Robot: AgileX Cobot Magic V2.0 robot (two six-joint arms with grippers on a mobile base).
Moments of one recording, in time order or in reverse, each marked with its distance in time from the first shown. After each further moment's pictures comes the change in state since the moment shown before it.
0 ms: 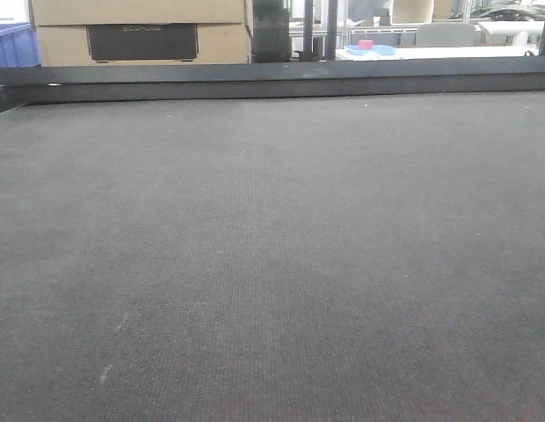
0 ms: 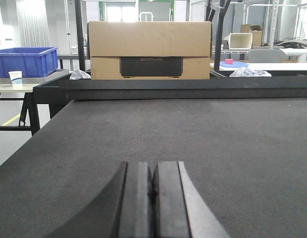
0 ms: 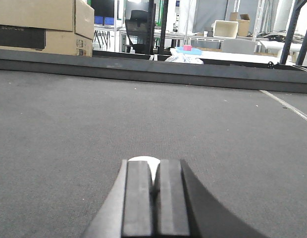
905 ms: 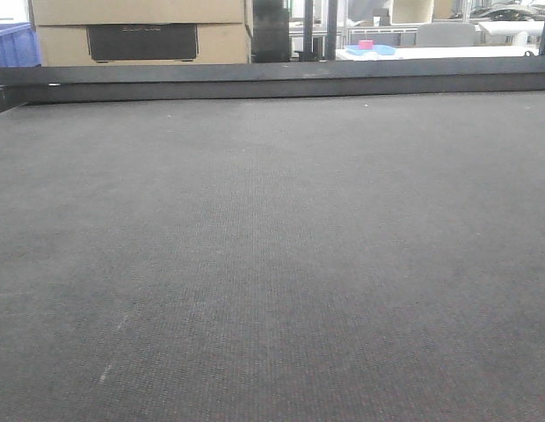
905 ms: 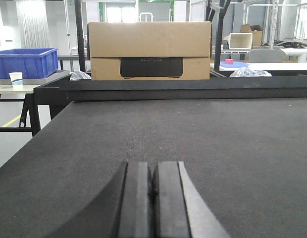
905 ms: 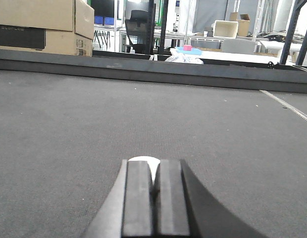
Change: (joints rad) left arm 0.000 0.000 0.000 0.007 -0.006 0.000; right arm 0.000 0.000 0.000 0.000 -0.002 0.000
